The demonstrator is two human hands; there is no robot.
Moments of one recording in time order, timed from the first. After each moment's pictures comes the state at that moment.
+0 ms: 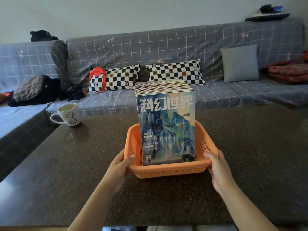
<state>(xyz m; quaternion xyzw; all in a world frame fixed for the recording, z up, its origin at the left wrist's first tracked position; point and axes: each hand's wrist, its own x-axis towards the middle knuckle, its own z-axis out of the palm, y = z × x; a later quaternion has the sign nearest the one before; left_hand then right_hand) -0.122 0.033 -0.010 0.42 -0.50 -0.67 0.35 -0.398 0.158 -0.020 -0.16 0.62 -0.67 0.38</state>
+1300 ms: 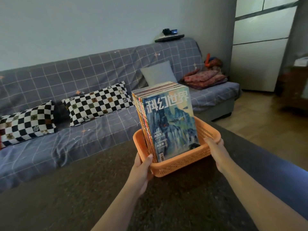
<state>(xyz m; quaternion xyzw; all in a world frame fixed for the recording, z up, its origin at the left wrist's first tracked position) -0.550 0.034 -0.002 0.27 -0.54 -0.76 0.22 -0.763 0.189 -0.016 -0.02 0.69 -0.68 0.23</state>
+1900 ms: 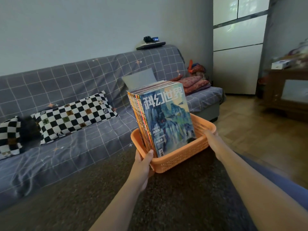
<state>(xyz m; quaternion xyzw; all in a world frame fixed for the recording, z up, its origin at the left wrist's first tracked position) -0.689 0.029 -0.016 0.27 -0.61 -0.71 0.22 -0.894 0.189 -0.016 -0.02 0.72 -0.67 0.21</state>
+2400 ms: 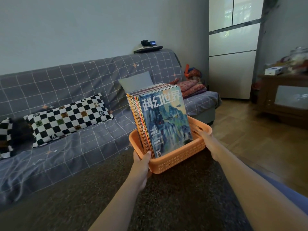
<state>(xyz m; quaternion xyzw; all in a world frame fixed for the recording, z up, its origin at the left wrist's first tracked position) -0.705 0.029 -0.007 0.30 -0.59 -0.72 0.21 -0.906 0.186 -0.006 -0.01 0.72 -0.65 0.24</state>
